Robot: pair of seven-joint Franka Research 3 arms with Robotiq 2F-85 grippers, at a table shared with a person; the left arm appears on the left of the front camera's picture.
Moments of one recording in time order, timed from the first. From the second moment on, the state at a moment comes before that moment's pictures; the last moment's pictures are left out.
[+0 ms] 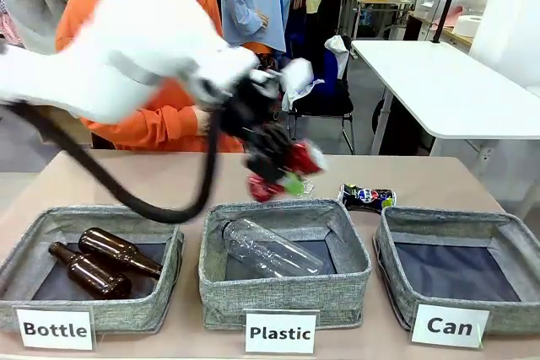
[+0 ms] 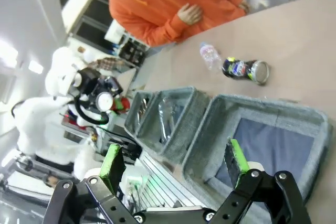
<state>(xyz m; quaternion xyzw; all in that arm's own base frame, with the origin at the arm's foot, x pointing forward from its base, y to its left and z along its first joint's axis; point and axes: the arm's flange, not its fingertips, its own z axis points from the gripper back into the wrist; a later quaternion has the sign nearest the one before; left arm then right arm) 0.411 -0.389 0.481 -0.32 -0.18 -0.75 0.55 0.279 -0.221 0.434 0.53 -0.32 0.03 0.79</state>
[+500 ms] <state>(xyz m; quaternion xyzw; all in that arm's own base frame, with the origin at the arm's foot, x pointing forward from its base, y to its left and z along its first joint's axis) 0.406 -0.582 0.459 -0.31 -0.22 -0.77 0.51 0.165 -0.338 0.439 0.39 -0.30 0.03 0.87</state>
